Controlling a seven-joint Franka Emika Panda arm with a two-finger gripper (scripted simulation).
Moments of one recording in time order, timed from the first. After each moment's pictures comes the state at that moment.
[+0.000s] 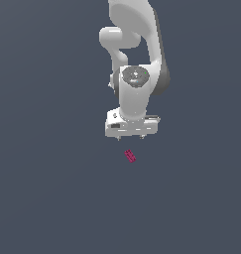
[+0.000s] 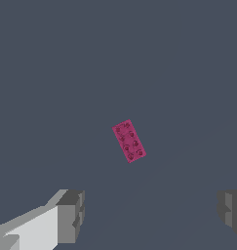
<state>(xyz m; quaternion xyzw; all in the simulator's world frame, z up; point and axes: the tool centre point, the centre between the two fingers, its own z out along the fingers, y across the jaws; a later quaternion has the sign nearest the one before) -0.003 0.044 0.151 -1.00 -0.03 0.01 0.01</state>
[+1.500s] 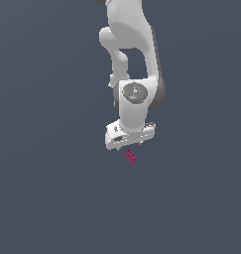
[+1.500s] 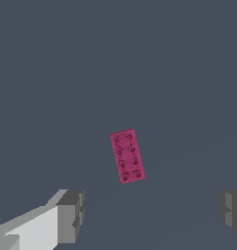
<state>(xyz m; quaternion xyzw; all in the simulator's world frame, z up) 0.012 0.041 0.109 -0.99 -0.14 0.00 0.00</state>
